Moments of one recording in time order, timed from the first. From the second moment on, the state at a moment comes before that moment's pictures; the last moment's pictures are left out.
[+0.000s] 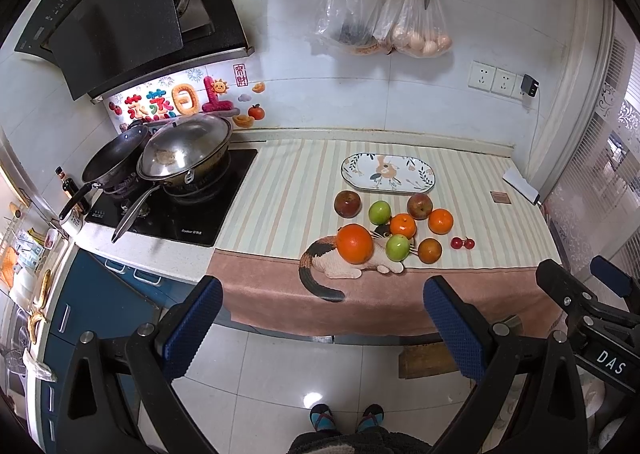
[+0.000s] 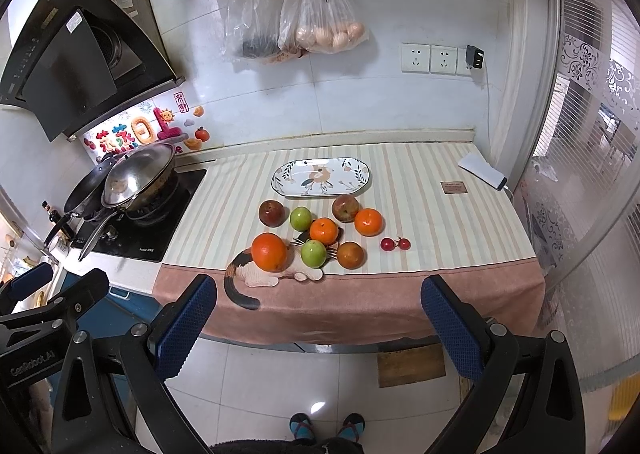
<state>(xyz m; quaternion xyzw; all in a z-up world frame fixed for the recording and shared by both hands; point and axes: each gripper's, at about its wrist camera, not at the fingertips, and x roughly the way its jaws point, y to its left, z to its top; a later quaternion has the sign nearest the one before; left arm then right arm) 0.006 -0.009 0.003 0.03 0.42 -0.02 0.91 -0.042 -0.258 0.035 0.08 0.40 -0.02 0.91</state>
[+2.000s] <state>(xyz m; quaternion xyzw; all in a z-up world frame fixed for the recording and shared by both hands) 0.365 -0.065 -0.343 -0.02 0.73 -0.01 0.68 0.341 -0.275 -0.317 0.19 0.69 0.04 0.69</state>
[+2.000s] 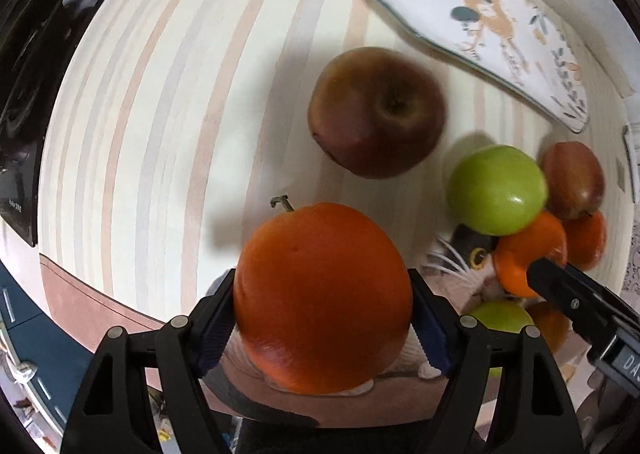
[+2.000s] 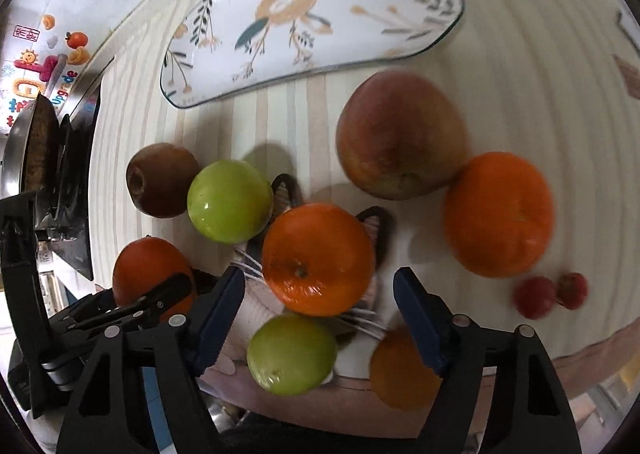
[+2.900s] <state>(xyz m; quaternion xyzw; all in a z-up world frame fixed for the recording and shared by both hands) 0.333 -0.091 -0.306 -0.07 0.72 -0.03 0.69 0.341 -0.265 -0.302 0.16 0.67 0.07 0.72</state>
